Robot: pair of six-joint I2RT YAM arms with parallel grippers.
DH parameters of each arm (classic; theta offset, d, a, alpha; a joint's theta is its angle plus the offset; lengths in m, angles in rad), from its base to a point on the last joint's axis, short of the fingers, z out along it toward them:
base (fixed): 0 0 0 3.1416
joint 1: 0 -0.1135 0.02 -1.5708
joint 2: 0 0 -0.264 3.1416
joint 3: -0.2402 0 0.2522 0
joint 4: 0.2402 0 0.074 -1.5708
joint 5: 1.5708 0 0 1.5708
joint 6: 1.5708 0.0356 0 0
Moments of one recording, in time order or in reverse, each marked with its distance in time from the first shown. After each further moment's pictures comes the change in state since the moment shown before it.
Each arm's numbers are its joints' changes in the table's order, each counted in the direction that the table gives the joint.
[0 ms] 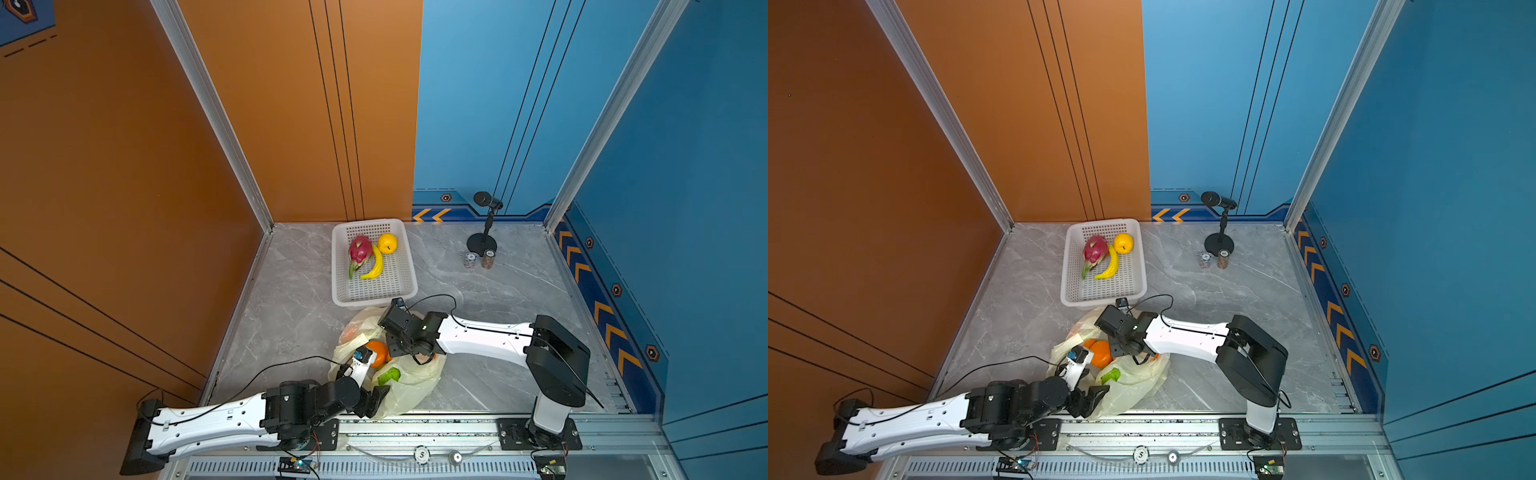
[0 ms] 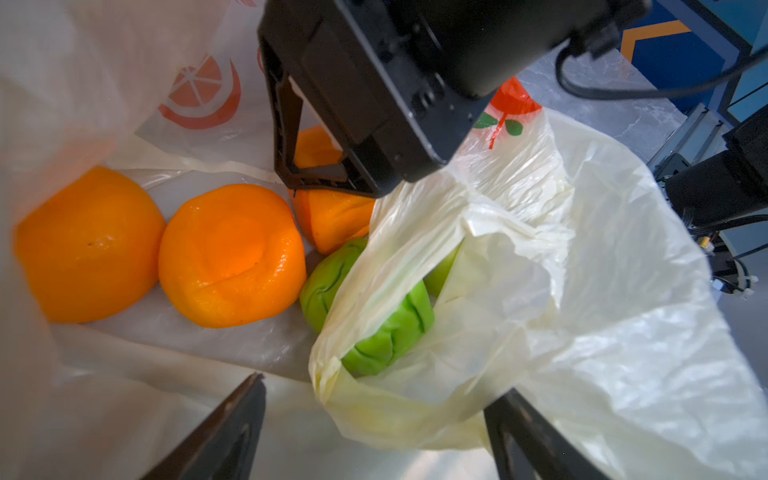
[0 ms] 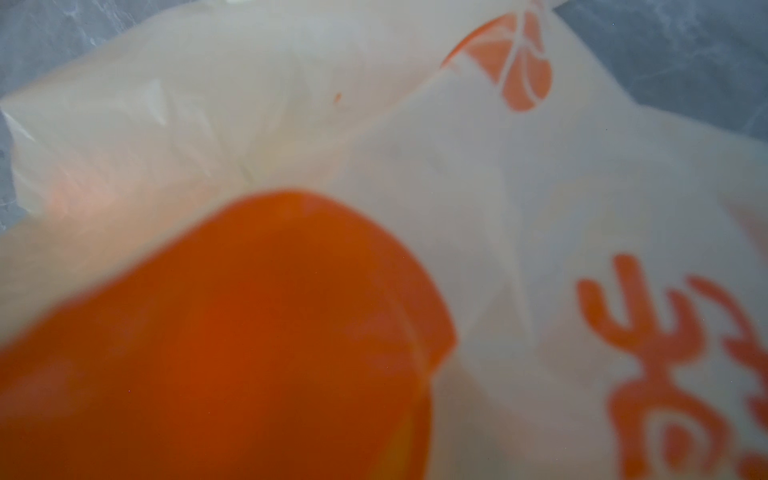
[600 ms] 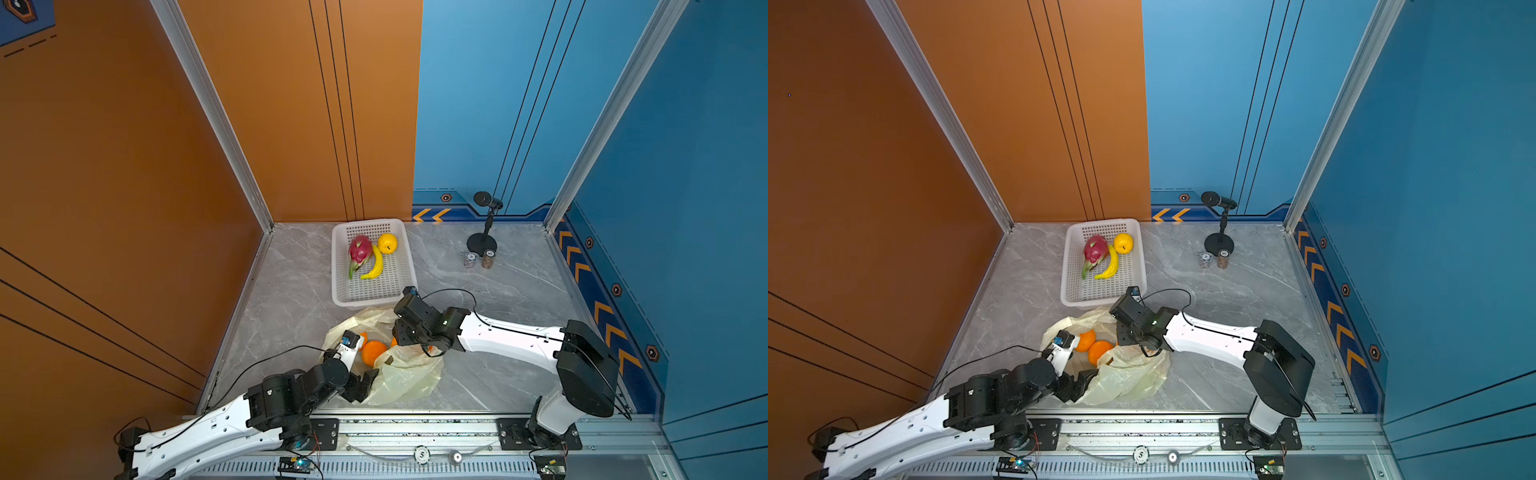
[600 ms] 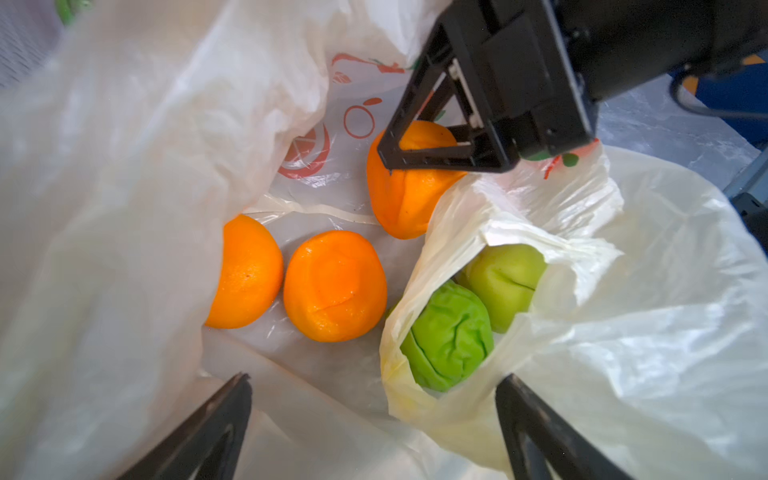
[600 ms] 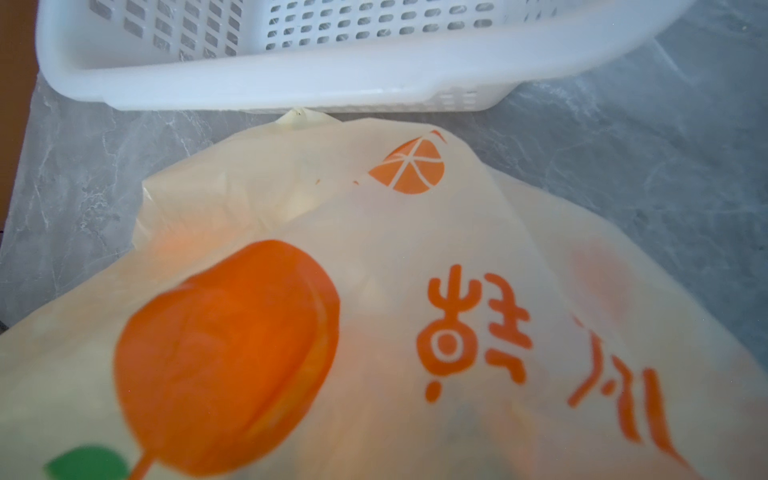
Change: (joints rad) left arm -0.220 0.024 -0.142 0.160 0.027 0.143; right arm 0.063 0.143 0.087 -0.103 -0.024 -0.003
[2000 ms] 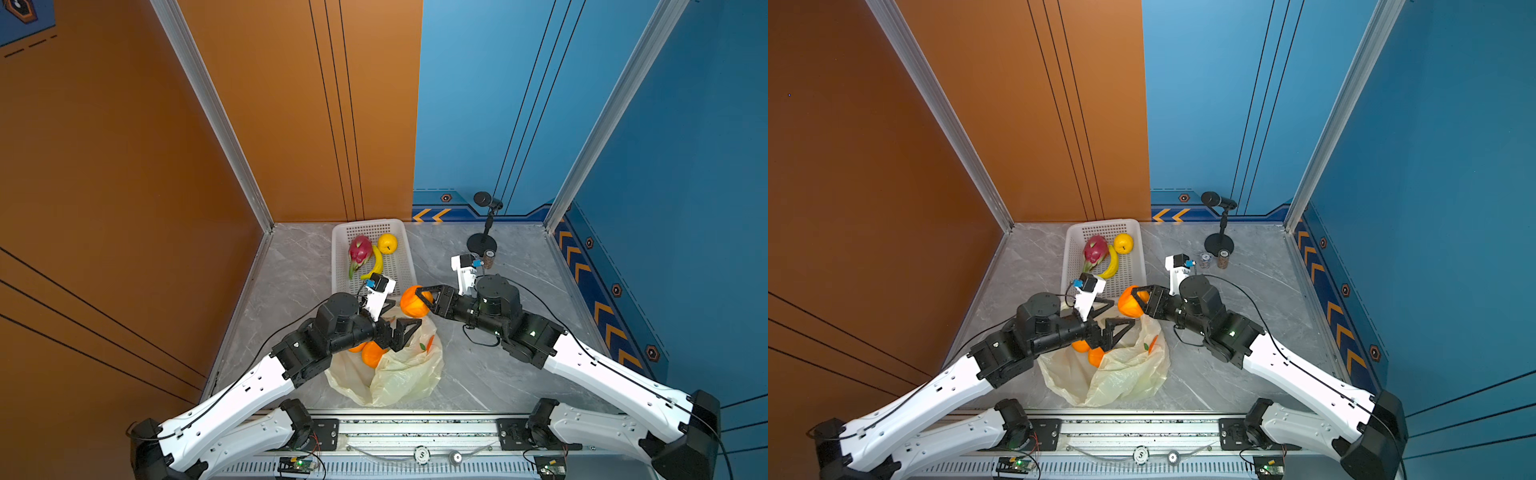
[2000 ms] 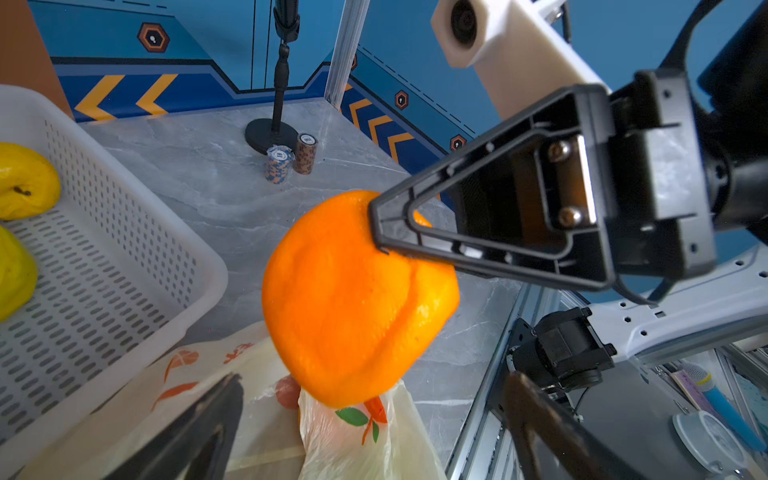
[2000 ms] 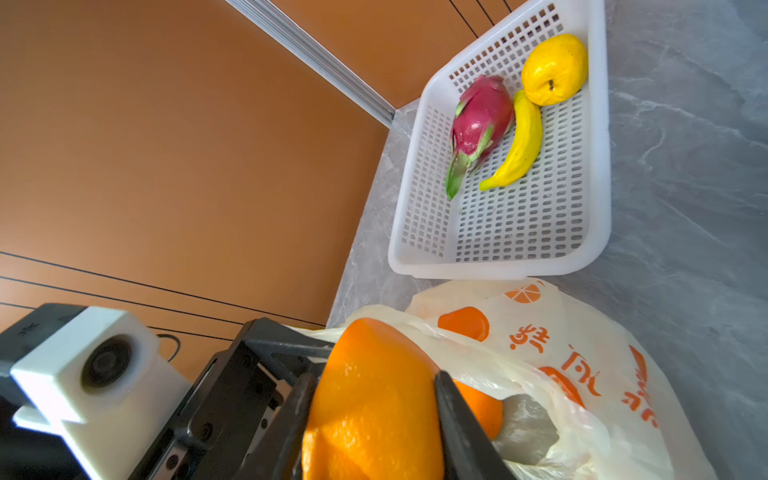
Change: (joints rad) left arm -0.301 -0.444 -0.343 -0.510 0.533 0.168; right arm 0.179 0.581 0.216 -0.311 -0.228 0.148
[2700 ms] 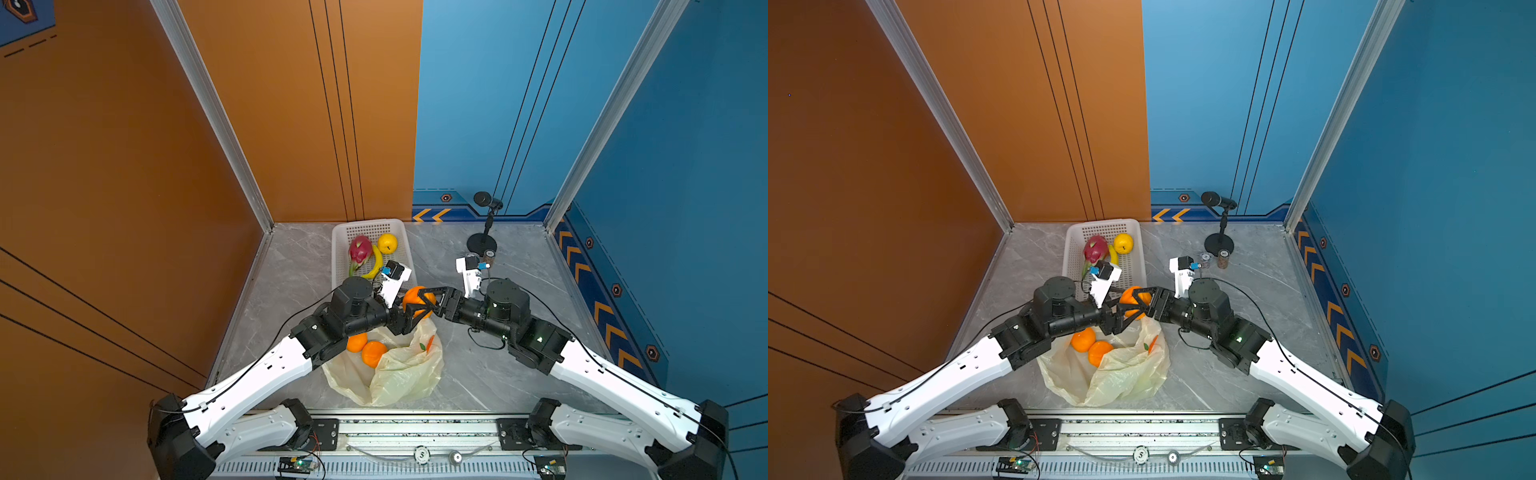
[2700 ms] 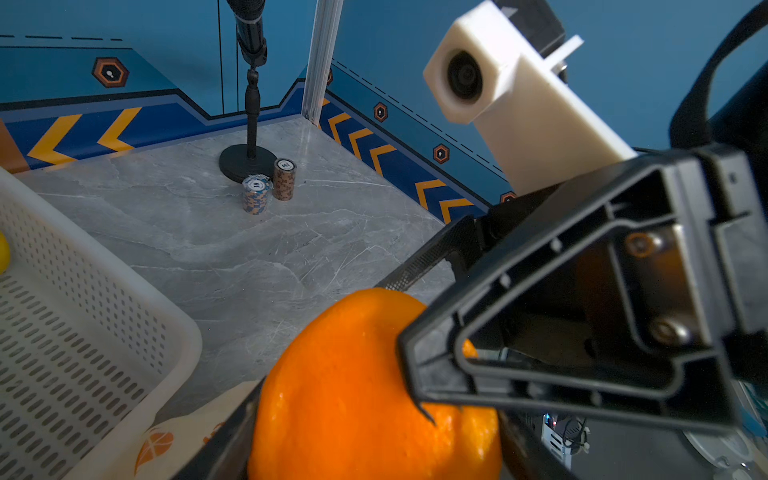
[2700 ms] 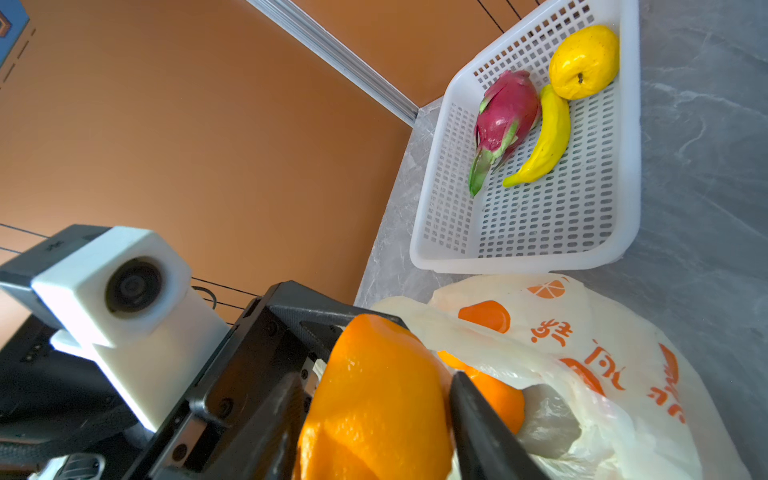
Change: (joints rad) left arm -0.022 -0.158 -0.102 -0.079 0.064 0.063; right arm 0.013 0.056 0.039 -0.035 -0.041 0.010
